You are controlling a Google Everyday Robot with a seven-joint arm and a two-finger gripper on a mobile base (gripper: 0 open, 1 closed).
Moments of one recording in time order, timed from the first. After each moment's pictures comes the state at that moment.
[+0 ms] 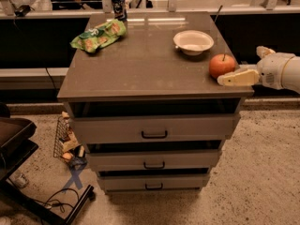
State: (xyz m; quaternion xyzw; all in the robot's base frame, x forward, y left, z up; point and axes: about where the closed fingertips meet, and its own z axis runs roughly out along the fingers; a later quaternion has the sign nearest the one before) arm 0.653 -0.281 0.870 -0.31 0.76 0.12 0.57
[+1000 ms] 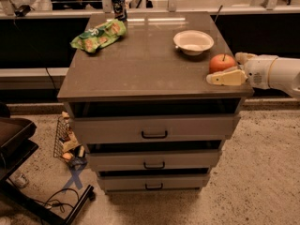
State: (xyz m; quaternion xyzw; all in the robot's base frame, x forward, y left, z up) arm 0.662 -0.246 0.851 -0.31 0.76 0.19 0.54
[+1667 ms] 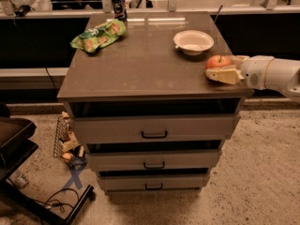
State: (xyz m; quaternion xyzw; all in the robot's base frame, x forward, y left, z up) arm 0.662 -0.234 0.850 -0.32 0.74 0.21 0.55
